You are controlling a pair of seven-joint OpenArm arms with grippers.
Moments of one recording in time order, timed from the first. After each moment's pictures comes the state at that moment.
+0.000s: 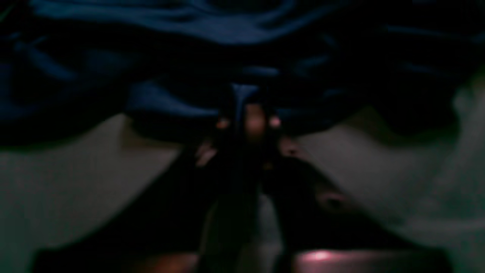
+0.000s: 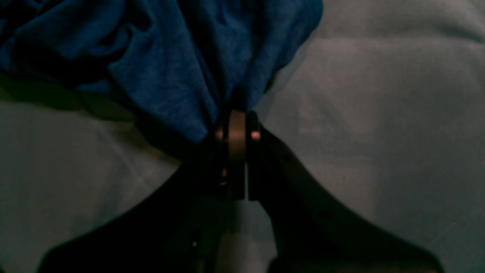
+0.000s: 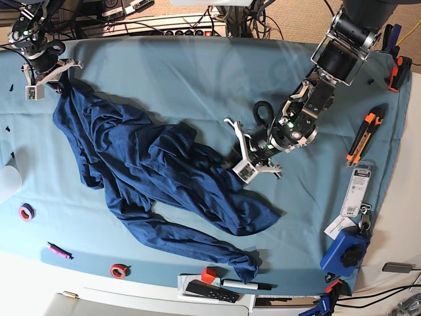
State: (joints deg) left arm -14.7 -13.5 32.8 69.5 -14.0 -19.0 10.2; right arm -24.6 17.5 43.2 92.0 25.8 39.8 -37.5
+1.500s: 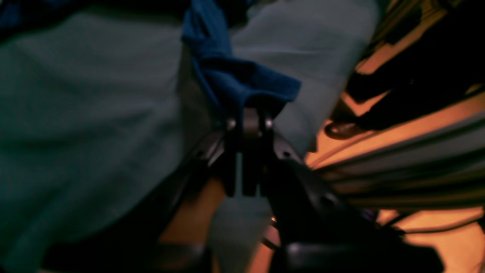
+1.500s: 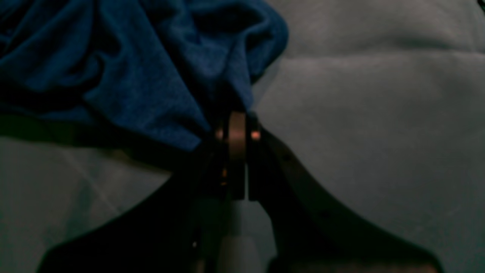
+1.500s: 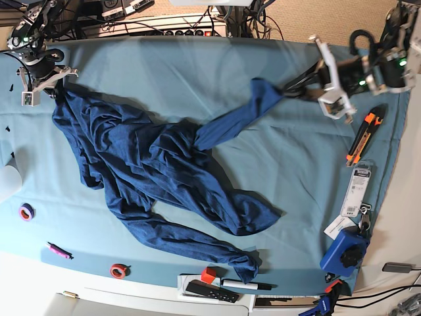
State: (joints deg) left arm 24.8 -41.2 -0.8 116.7 -51.5 -43.3 36.5; right arm -22.0 17.5 43.2 92.0 22.1 34.3 -37.7
